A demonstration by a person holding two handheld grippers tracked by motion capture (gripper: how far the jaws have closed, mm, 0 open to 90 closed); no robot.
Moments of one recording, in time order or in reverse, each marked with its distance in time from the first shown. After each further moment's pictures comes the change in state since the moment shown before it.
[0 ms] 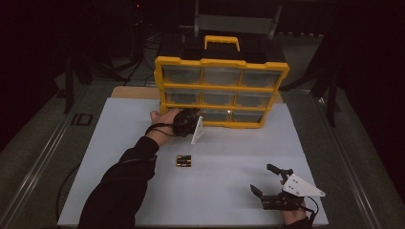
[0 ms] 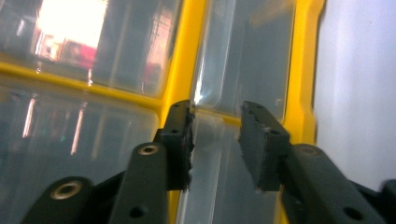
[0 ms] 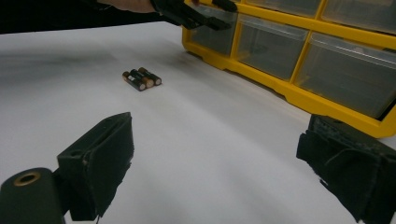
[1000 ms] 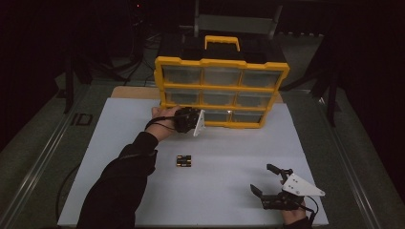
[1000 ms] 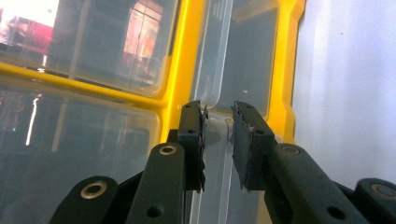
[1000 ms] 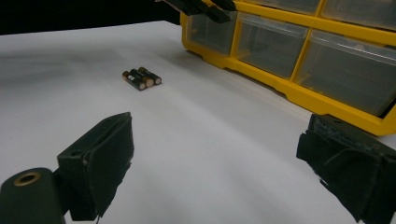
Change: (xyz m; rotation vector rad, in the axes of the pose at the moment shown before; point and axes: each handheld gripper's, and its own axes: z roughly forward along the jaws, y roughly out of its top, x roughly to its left) left arm 0.025 0.011 -0.005 0.062 -0.172 -0.070; right arm -0.001 -0.001 0.001 0.004 0.002 0.008
